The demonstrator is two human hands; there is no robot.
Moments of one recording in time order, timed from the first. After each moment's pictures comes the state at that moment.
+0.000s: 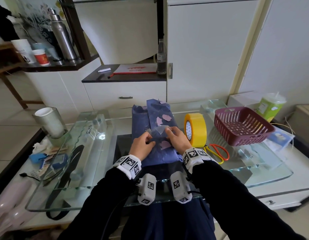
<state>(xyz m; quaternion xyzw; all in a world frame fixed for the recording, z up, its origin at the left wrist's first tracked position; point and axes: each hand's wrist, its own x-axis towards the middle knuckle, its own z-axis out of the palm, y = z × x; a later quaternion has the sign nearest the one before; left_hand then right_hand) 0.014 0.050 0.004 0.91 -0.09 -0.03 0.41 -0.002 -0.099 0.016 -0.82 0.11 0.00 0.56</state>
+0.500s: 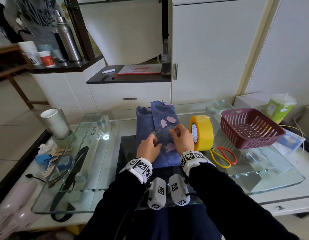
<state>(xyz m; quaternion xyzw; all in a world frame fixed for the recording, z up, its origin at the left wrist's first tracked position) 0.000 0.023 0.006 0.94 -0.07 -0.01 0.33 -0.003 -0.108 0.009 -0.87 0.13 -0.15 0.46</state>
